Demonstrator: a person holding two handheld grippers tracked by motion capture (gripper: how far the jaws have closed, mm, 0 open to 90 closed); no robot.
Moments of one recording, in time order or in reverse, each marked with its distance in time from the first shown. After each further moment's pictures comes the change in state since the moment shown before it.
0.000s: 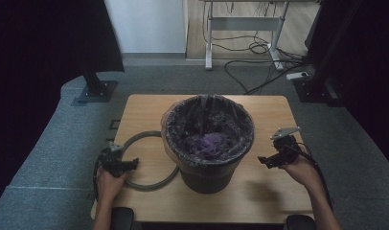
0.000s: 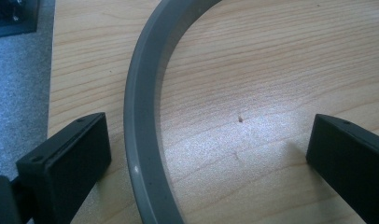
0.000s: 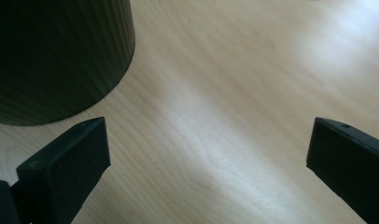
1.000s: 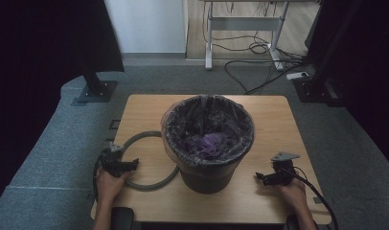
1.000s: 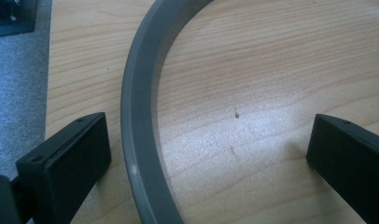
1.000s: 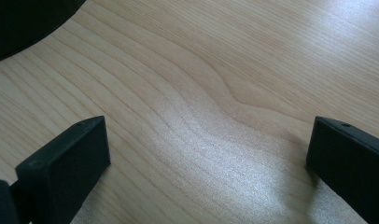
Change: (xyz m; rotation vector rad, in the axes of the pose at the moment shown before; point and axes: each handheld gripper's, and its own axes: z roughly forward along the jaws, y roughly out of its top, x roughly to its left) left arm -0.001 -0.001 -0.002 0.007 -0.008 0.007; right arm 0.011 -0.091 0.065 -0.098 -0.023 0.145
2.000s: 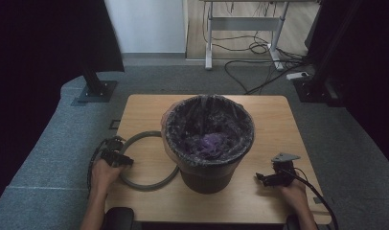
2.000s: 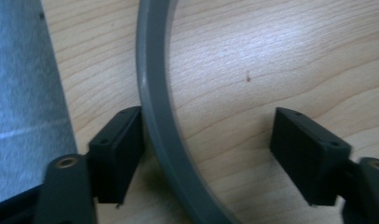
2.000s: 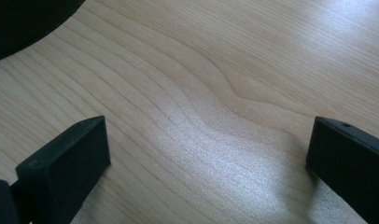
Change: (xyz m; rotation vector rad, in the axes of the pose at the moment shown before) left arm 0.007 0.046 -0.004 0.422 -0.004 -0.004; right arm 0.002 -0.002 -0.002 0.001 -0.006 0.010
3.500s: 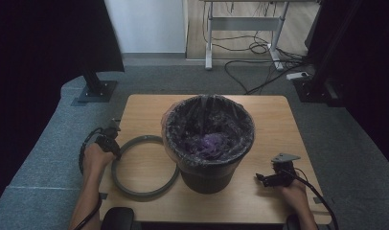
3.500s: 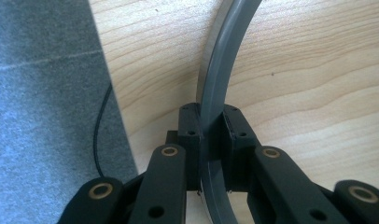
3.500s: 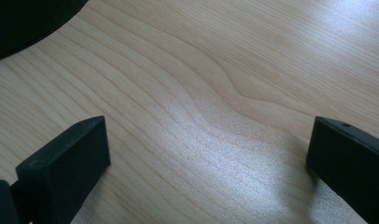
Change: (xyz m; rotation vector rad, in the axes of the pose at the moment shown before) left arm 0.034 0.041 -0.019 0.275 -0.085 -0.092; right arm 0.000 -0.001 -0.001 0.001 0.005 -0.012
